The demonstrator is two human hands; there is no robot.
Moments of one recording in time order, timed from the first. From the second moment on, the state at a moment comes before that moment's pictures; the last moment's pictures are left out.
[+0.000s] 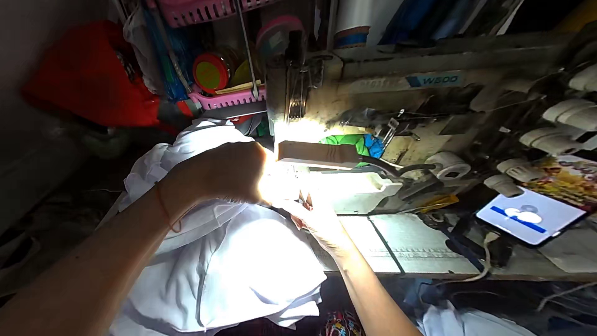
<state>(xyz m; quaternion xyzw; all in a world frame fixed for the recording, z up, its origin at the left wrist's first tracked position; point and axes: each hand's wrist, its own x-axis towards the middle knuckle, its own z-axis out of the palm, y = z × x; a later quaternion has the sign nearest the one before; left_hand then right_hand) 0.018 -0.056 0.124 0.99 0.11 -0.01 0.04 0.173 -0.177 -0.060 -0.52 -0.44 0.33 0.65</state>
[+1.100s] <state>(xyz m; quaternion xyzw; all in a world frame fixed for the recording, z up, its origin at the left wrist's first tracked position) 0.081 -0.009 -0.023 0.95 0.21 0.24 -0.02 0.150 -0.191 -0.067 -0.63 -0.42 0.25 0.60</state>
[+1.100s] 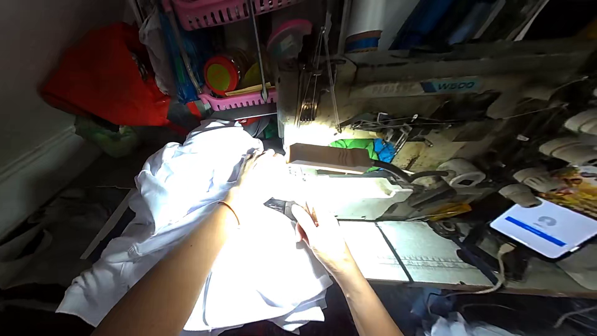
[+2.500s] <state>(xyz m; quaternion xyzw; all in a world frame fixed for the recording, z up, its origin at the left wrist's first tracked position) -0.042 -0.029 0.026 0.92 0.26 0.30 0.00 0.163 -0.203 -0.038 -0.72 -0.54 -0.01 0.43</state>
